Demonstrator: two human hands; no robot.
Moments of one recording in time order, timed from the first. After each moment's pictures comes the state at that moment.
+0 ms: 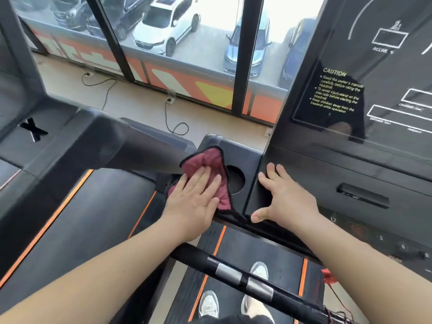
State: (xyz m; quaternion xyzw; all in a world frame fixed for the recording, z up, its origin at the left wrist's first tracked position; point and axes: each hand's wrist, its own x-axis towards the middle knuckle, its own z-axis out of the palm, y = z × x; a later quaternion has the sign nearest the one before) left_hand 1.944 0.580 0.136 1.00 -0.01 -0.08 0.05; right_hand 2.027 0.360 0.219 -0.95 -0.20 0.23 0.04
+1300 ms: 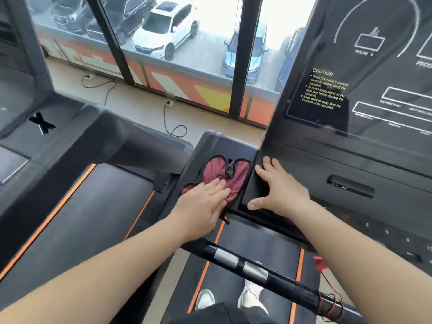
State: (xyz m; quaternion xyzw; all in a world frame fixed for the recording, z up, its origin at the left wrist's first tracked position) left_hand 1.920 0.559 0.141 0.98 -0.11 -0.03 0.15; right_hand 2.020 0.354 0.221 -0.95 -0.18 0.24 0.08
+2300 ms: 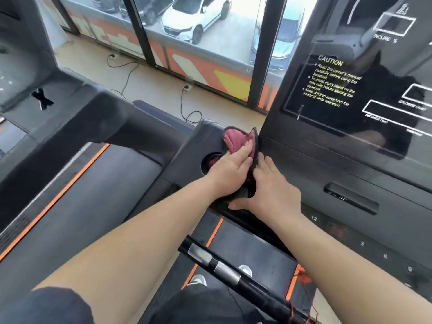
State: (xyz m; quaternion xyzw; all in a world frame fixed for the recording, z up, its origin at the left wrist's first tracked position) left_hand 2.037 0.483 0.145 0.87 0.11 -0.07 0.48; right_hand 2.033 0.335 0.204 -0.96 -0.22 0.16 0.10
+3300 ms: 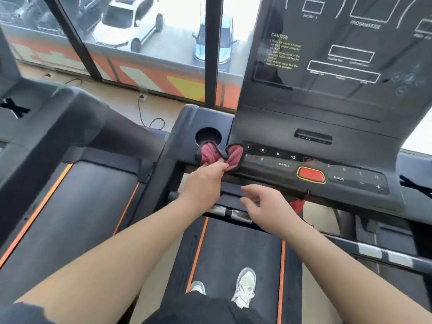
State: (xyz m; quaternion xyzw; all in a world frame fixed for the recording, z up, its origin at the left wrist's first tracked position) left_hand 1.881 0.502 0.143 0.96 -0.06 0.04 0.28; right_hand 1.870 0.305 0.184 -0.93 -0.10 0.18 0.30
